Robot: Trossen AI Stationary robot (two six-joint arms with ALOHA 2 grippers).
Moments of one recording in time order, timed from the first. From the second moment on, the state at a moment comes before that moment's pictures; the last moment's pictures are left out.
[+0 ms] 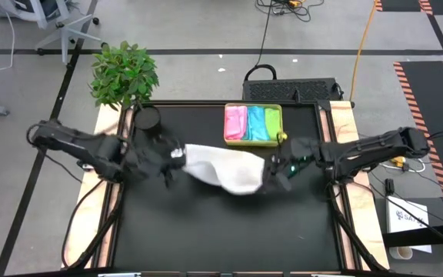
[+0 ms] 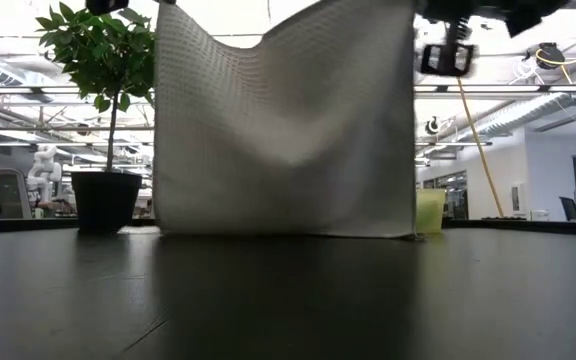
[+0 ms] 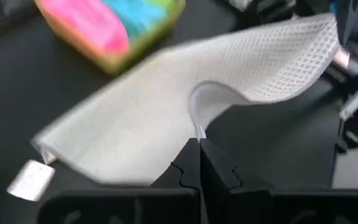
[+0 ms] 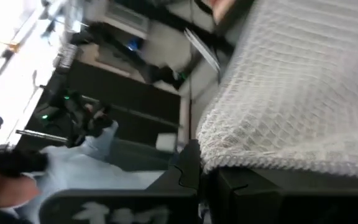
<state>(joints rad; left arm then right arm) -0.29 1.16 1.23 -0.86 -0.40 -0.82 0.05 1.11 0.65 0.21 -0.53 1.03</state>
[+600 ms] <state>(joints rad) -0.63 1.53 1.23 -0.73 -0.34 -1.50 0.49 1.11 0.28 0.56 -0.11 1.43</state>
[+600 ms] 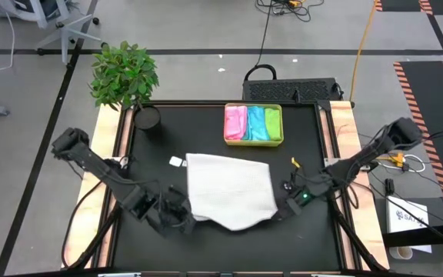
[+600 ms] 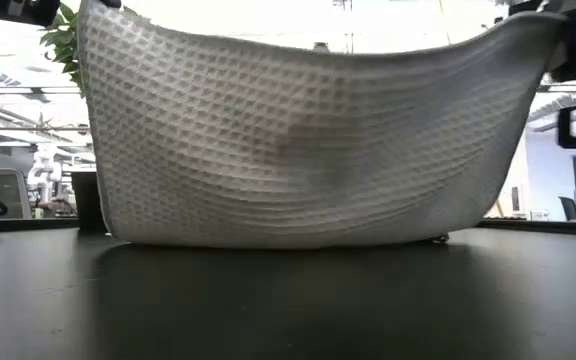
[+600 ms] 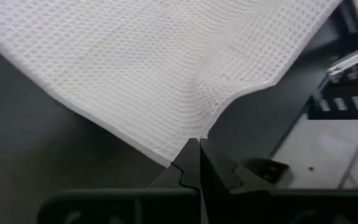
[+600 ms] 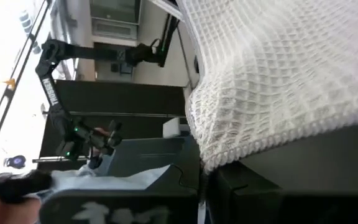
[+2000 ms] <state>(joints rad) -0.45 1.30 1.23 -0.75 -0.64 -1.08 0.34 1.18 0.21 1.04 -0.15 1.32</state>
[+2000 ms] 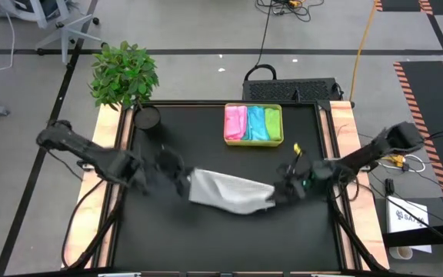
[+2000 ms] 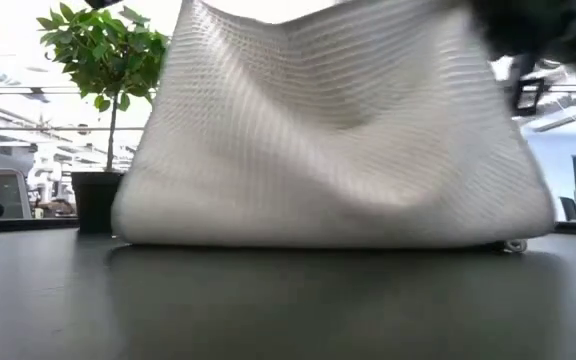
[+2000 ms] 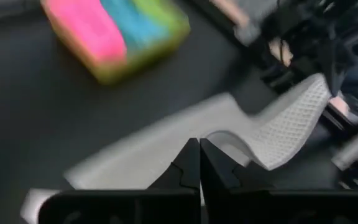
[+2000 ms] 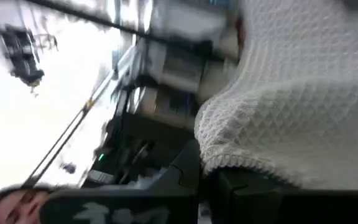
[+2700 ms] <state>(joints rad) -0.02 0.92 1.23 -0.46 -0.66 -0.28 -0.64 0.84 0.55 0.77 -0.74 1.21</state>
